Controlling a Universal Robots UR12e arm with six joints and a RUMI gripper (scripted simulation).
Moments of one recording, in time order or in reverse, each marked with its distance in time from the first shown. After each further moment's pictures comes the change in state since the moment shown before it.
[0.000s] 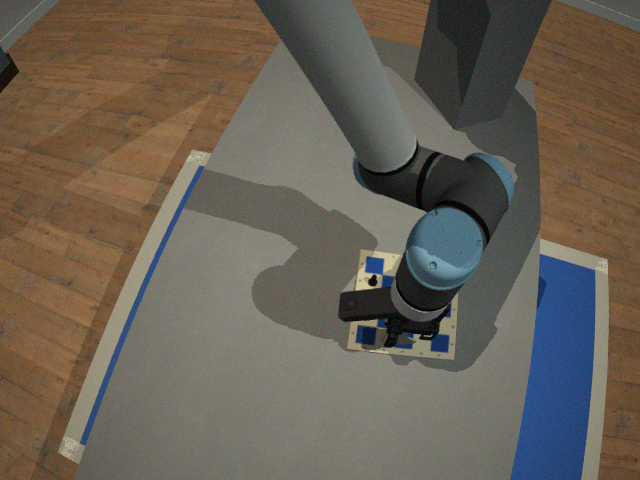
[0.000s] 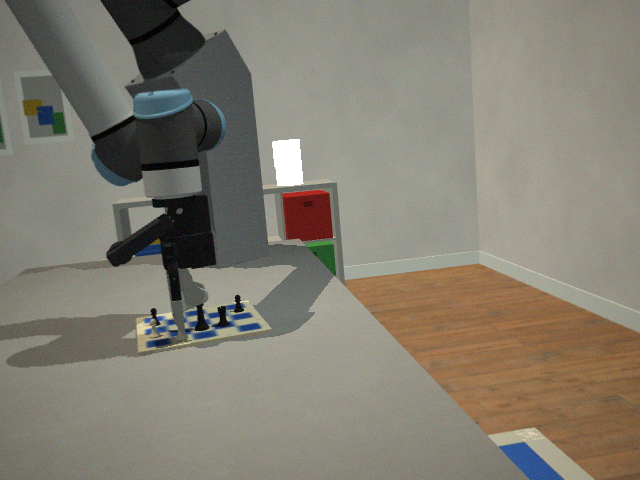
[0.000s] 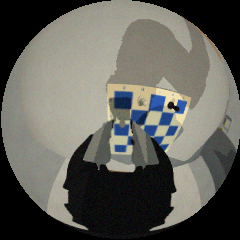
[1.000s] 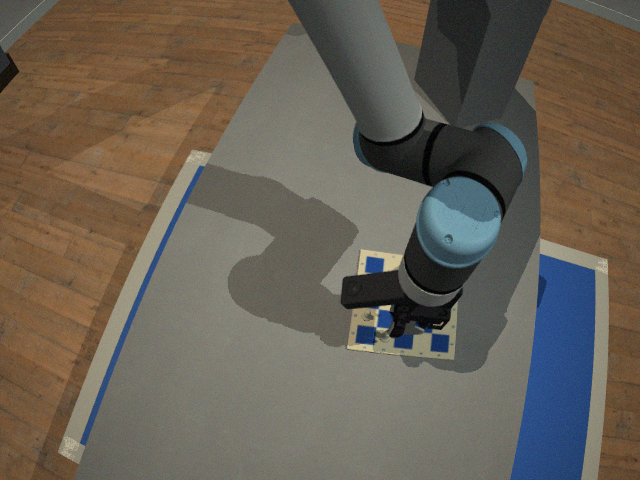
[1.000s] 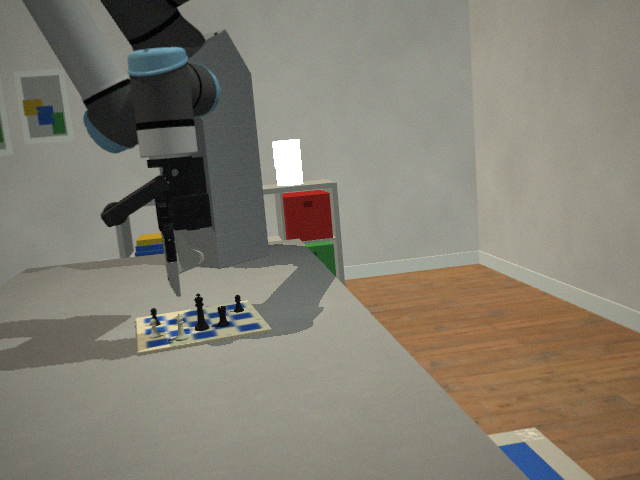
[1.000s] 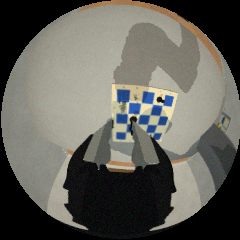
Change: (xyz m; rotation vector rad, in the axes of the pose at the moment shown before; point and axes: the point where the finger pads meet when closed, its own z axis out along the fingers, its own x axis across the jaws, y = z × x) arm 0.000 0.000 -0.063 0.000 0.000 0.000
